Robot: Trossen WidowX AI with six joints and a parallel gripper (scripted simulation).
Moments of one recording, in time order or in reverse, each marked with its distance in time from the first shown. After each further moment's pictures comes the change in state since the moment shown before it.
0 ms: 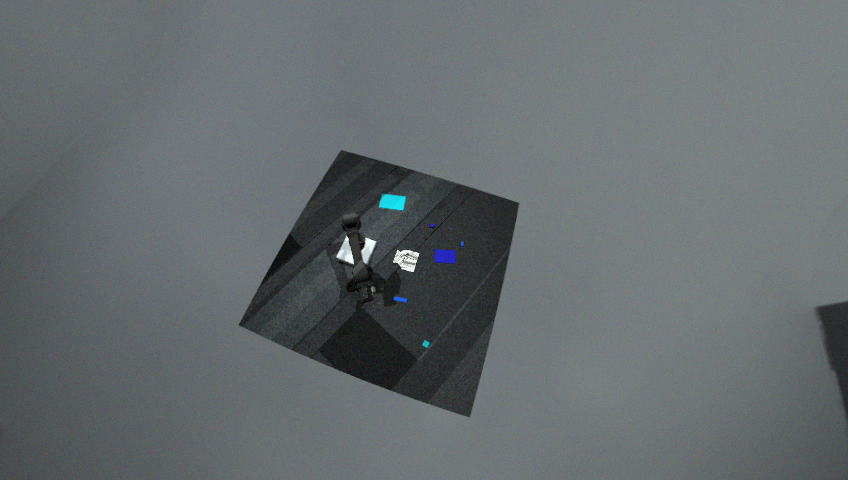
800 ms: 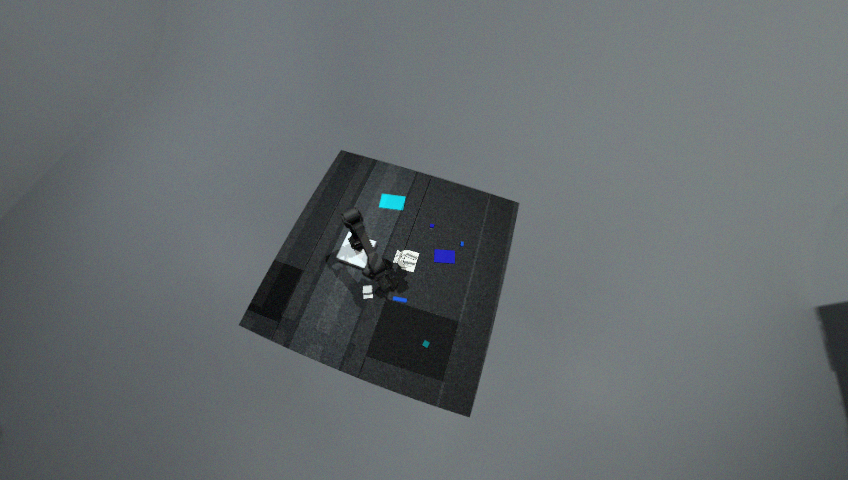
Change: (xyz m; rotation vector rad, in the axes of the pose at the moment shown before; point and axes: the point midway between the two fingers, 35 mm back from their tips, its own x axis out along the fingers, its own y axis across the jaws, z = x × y) arm -0.001 -0.070 0.039 0.534 -0.005 -0.008
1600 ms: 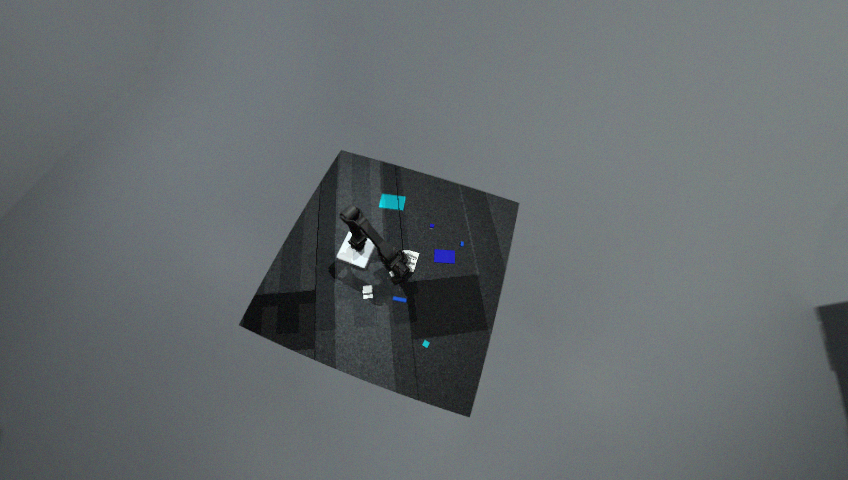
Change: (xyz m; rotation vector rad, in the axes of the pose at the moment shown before) arm 0.000 -0.016 0.076 0.542 -0.008 0.001
